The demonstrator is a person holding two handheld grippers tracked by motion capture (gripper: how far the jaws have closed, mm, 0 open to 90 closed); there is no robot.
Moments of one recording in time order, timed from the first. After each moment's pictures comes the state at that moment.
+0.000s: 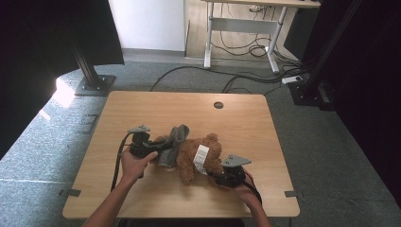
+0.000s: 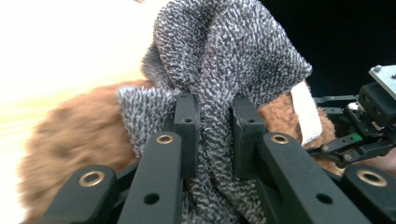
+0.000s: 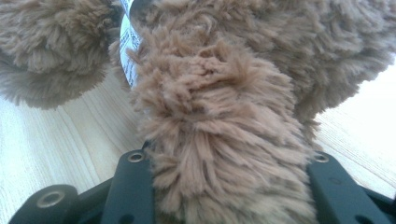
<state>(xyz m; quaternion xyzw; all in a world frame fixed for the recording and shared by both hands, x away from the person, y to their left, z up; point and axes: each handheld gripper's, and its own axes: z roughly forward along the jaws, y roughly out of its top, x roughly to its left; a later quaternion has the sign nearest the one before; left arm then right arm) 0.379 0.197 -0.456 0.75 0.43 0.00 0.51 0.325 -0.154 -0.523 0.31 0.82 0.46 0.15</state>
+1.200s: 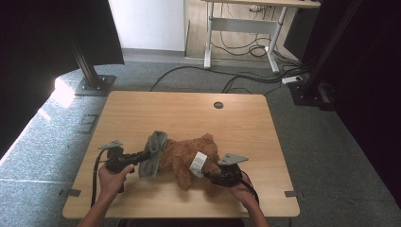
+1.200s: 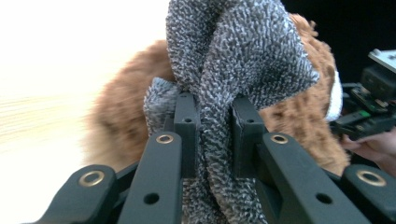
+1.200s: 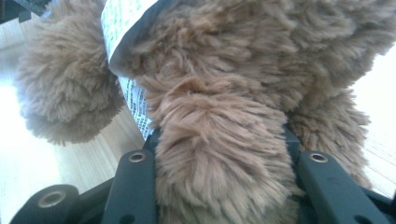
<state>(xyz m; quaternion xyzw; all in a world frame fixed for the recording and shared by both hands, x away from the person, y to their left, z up) 0.346 0.266 -0.497 0.70 0.47 -0.01 0.54 0.326 -0.144 -0.518 0.32 0.82 0.47 0.10</state>
